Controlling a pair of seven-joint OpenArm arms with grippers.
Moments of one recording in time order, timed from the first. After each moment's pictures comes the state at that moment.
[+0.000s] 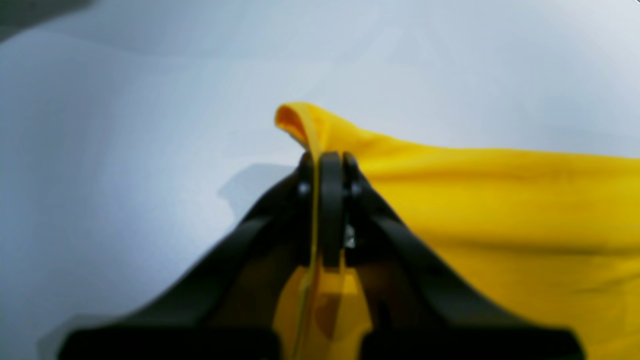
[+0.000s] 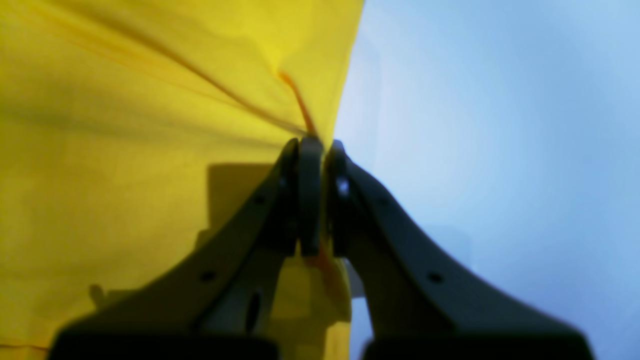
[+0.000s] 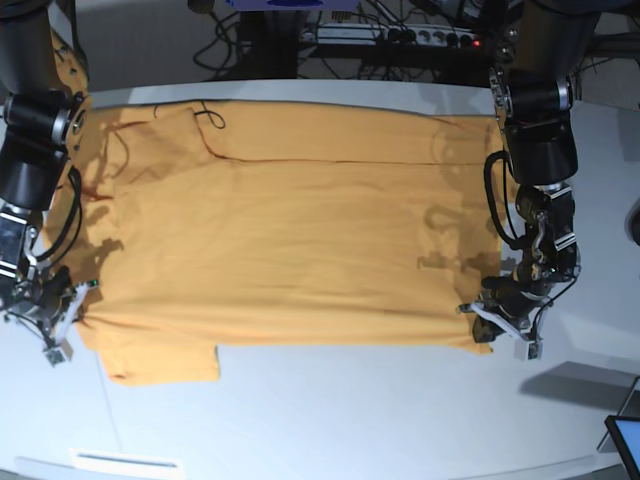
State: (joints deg) left arm -24.7 -20.3 -9.4 51.7 -20.5 -24.5 24.9; right arm 29.4 18.5 19.5 52.4 -10.0 41.8 -40.9
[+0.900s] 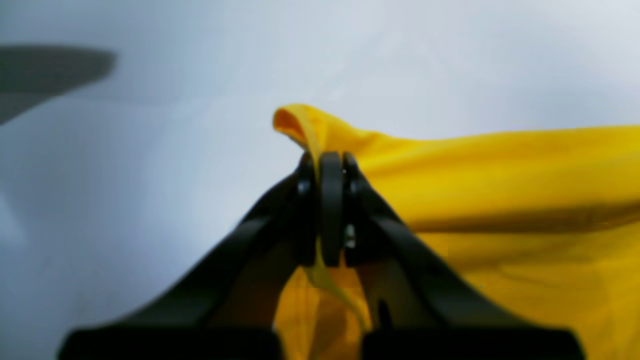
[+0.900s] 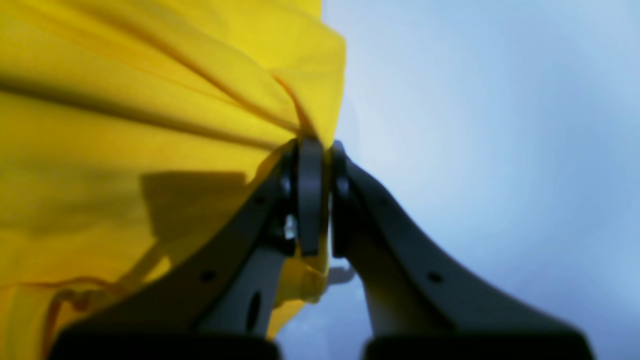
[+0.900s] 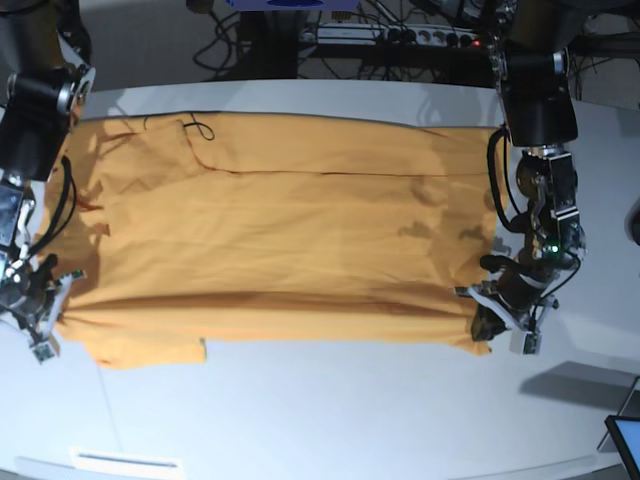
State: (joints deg) left arm -14.3 -20.8 -9.3 73.4 -20.2 -24.3 29.3; right arm 21.3 18.8 19.5 72.5 -10.0 41.8 -47.9
